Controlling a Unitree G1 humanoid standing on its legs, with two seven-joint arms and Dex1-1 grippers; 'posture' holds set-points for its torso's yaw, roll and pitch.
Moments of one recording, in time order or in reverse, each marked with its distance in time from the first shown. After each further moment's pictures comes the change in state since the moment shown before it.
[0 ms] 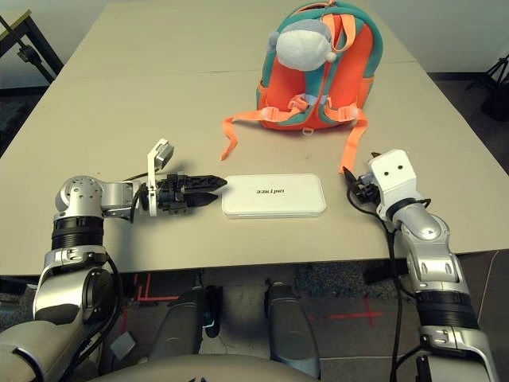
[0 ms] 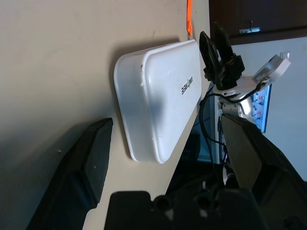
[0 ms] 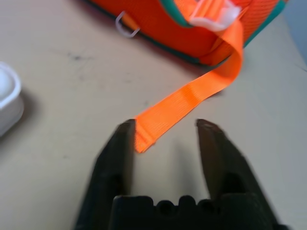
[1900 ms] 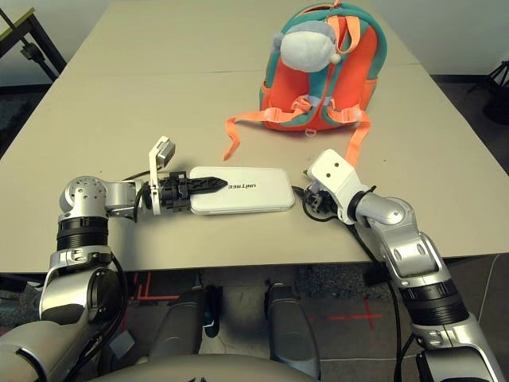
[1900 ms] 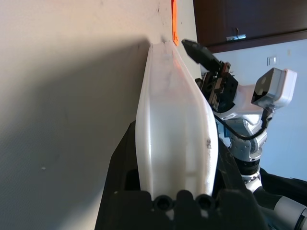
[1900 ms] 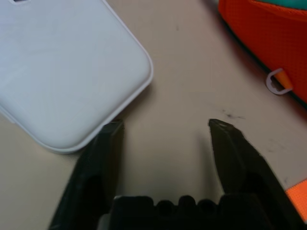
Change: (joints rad) left arm 0.001 -0.027 0.008 -0.024 0.035 -0.056 -0.039; right arm -0.077 -0.001 0.216 -0.287 0.020 0.355 0.208
